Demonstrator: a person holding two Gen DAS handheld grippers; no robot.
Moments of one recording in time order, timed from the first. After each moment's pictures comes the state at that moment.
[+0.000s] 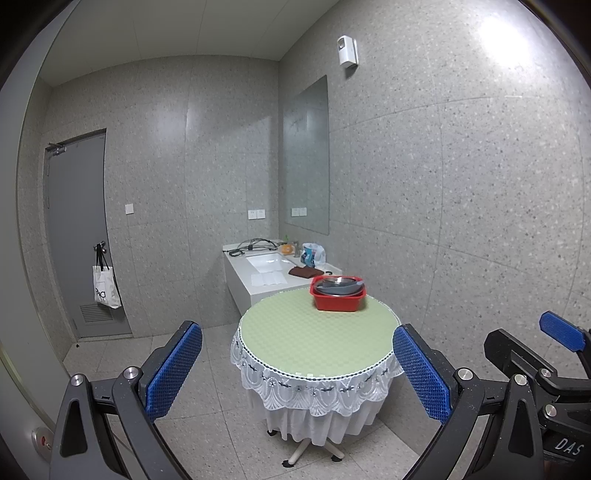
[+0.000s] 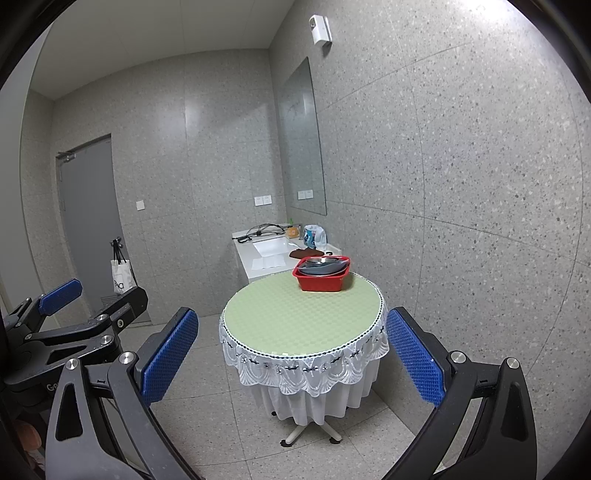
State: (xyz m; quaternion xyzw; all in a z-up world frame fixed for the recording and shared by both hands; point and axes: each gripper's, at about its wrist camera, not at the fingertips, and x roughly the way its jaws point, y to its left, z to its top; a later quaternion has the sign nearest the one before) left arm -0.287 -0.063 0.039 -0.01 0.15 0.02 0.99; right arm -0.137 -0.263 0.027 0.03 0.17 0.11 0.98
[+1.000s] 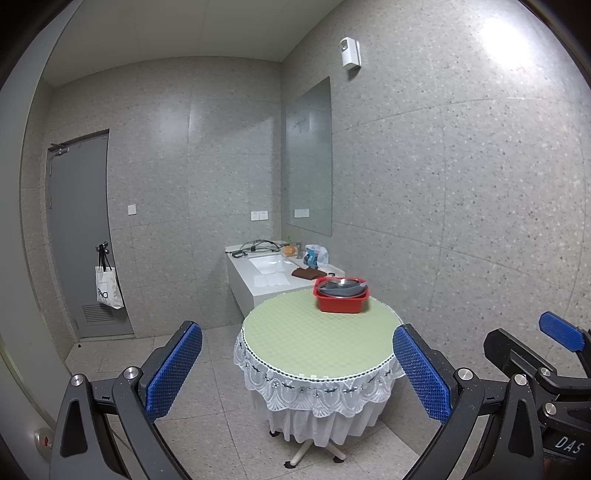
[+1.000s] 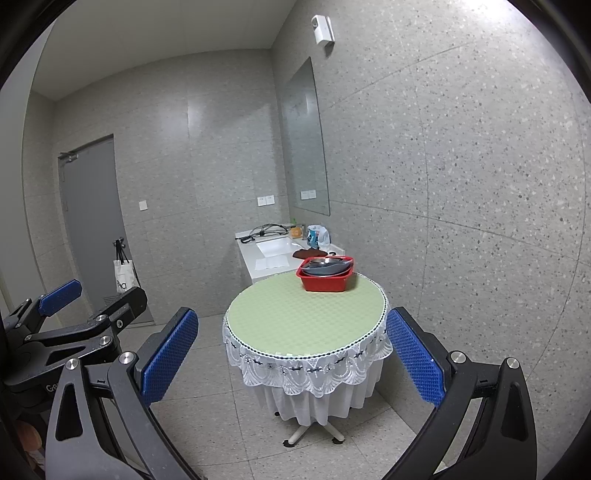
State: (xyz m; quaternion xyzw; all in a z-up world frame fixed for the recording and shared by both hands) left arm -0.288 -0.066 0.039 -0.01 0.15 0.03 0.99; right arm -0.134 -0.258 0.027 0.03 0.17 0.11 0.98
